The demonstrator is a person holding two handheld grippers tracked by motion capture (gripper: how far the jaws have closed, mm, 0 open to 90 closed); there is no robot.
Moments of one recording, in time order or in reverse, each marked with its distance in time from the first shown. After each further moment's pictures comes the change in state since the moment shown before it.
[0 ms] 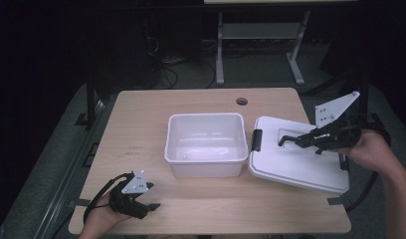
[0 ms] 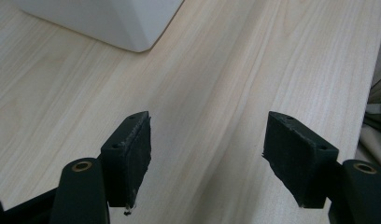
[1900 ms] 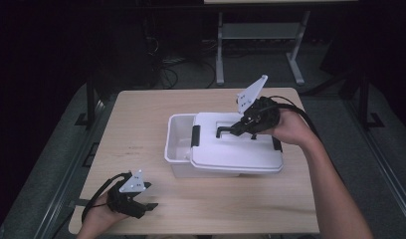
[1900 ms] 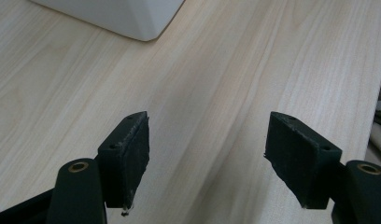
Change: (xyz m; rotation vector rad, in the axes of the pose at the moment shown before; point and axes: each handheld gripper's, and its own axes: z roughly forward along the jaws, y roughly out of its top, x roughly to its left) left arm 0.006 -0.008 0.001 0.004 0.001 -0.009; right arm -0.016 0.131 0.098 -0.045 0.146 -0.152
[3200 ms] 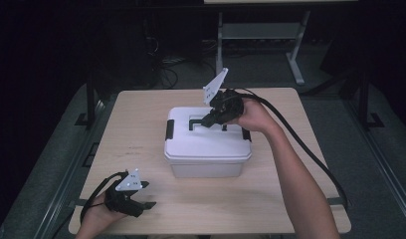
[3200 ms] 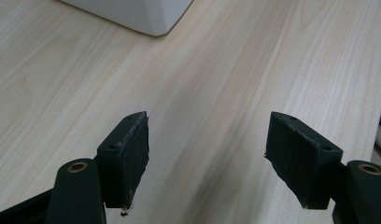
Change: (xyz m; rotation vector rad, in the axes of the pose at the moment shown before) left arm 0.007 -0.008 -0.001 -0.020 -0.003 -0.034; right arm -0.040 0.049 0.059 -0.010 0.044 -0.034
